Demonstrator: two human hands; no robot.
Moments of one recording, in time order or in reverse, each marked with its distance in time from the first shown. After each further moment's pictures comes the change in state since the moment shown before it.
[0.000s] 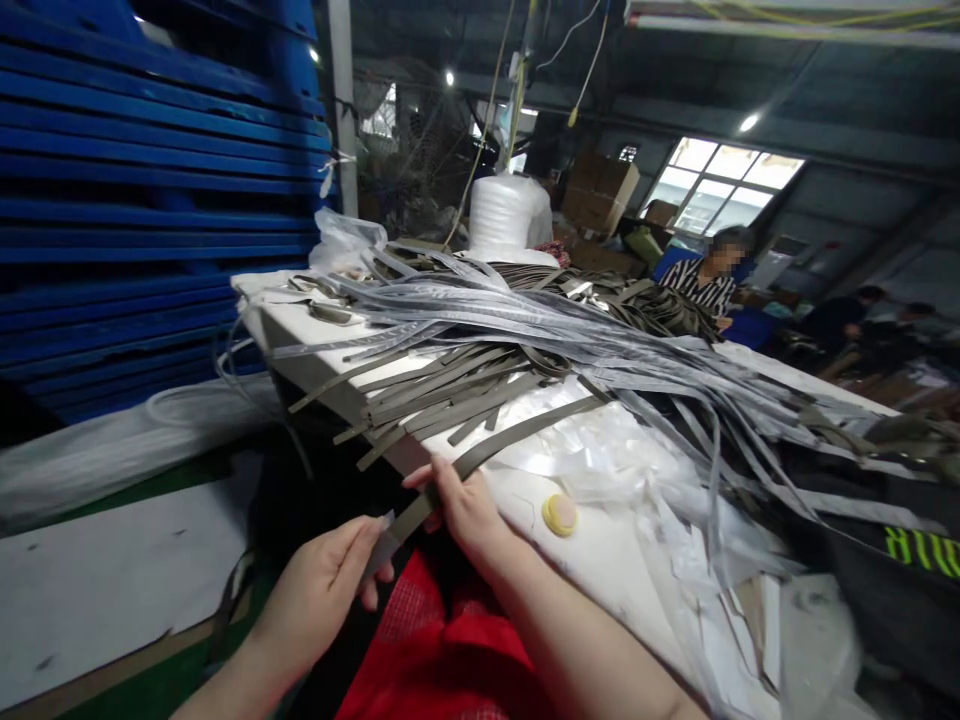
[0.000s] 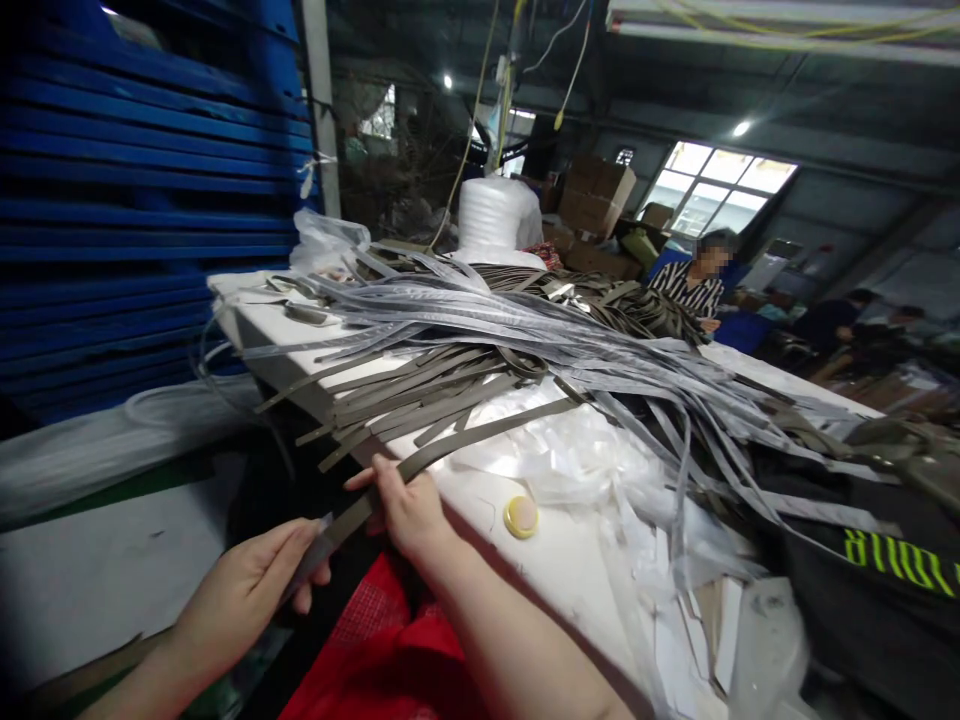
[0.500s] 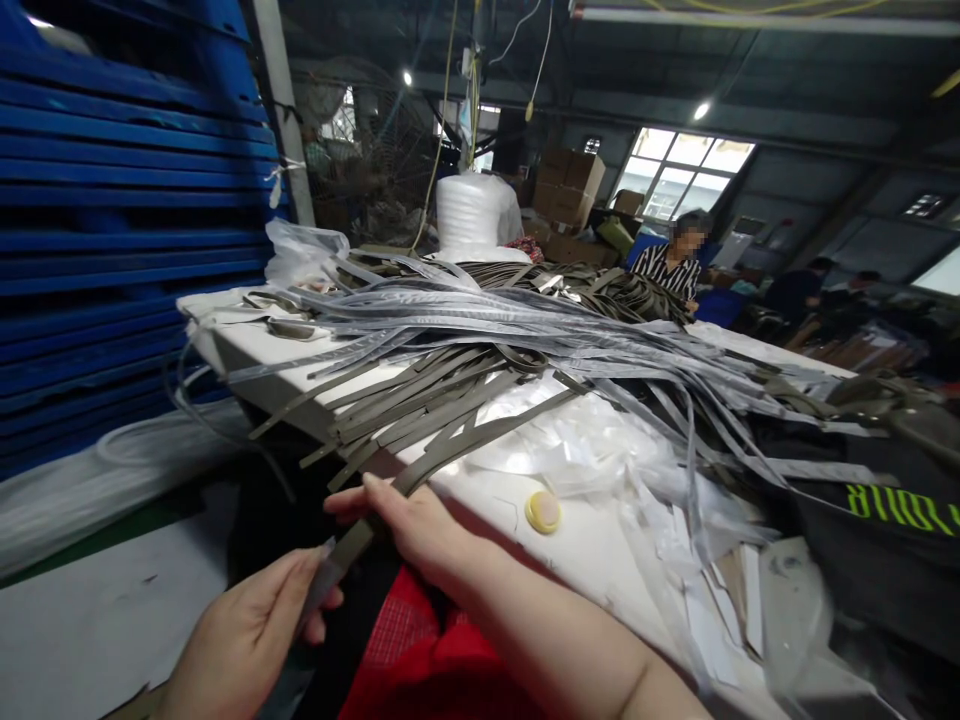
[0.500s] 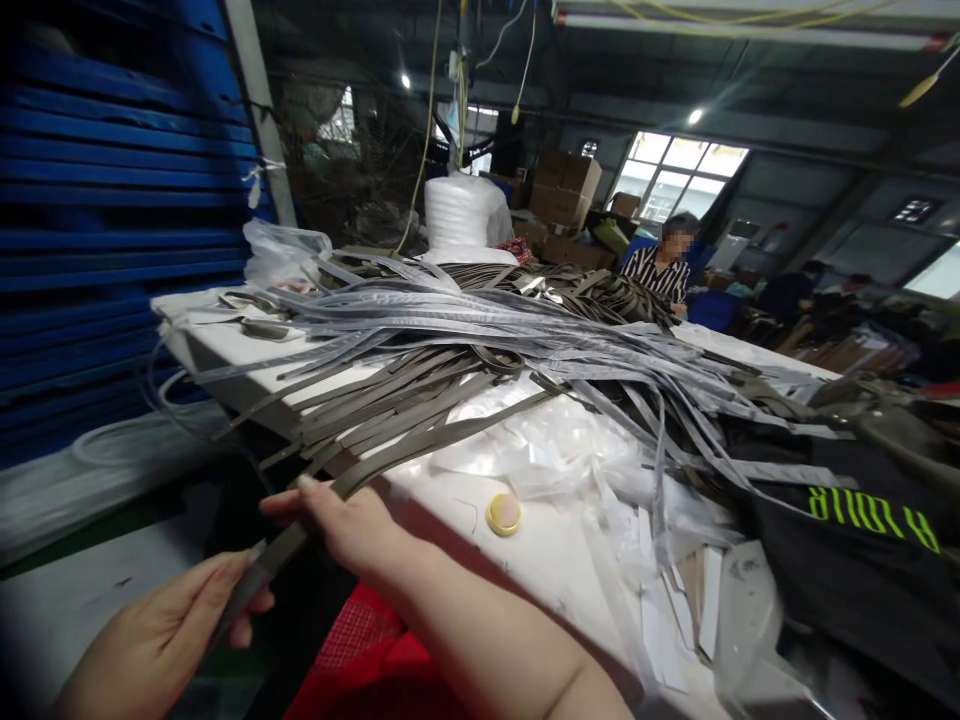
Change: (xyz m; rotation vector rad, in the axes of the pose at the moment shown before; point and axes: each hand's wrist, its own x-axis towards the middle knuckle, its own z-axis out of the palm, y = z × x) left_hand -0.003 -0.016 -0.021 0.247 0.086 0.049; right_hand 0.008 -0.005 0.015 0.245 -0.247 -0.004
